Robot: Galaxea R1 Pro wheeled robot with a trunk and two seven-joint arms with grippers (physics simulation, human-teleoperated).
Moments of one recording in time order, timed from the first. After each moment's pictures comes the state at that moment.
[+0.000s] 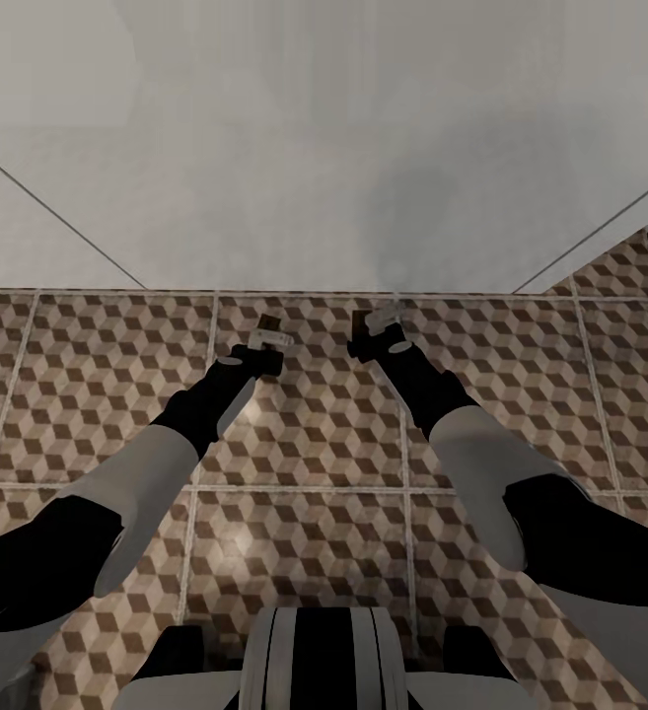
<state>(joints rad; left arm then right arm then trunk) -1.24 -0.08 -0.37 -0.56 0.18 0.32 0.10 -1.32 0.17 0.17 -0.46 0.28 0.26 -0.01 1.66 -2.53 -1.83</state>
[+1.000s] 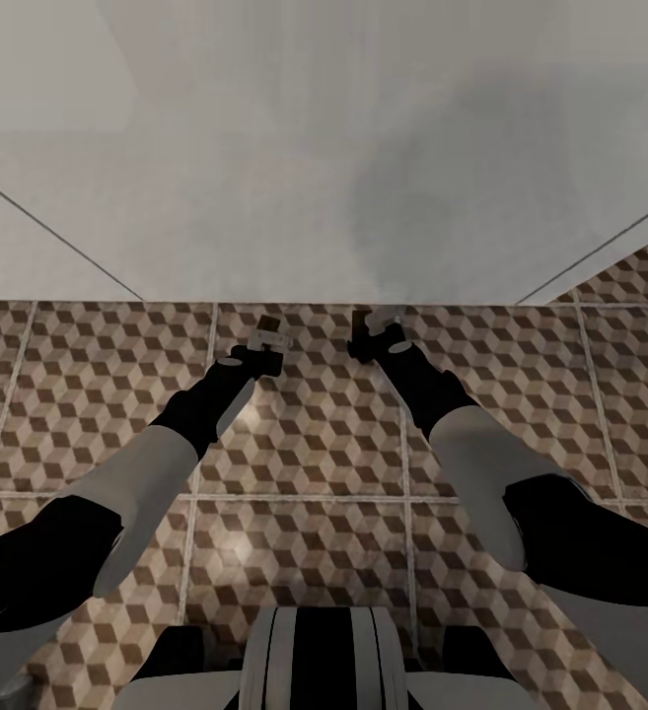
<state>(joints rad) -1.24 -0.08 -0.37 -0.55 0.18 0.32 0.10 -1.32 0.17 0.17 -0.46 0.28 0.26 -0.01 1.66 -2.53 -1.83</state>
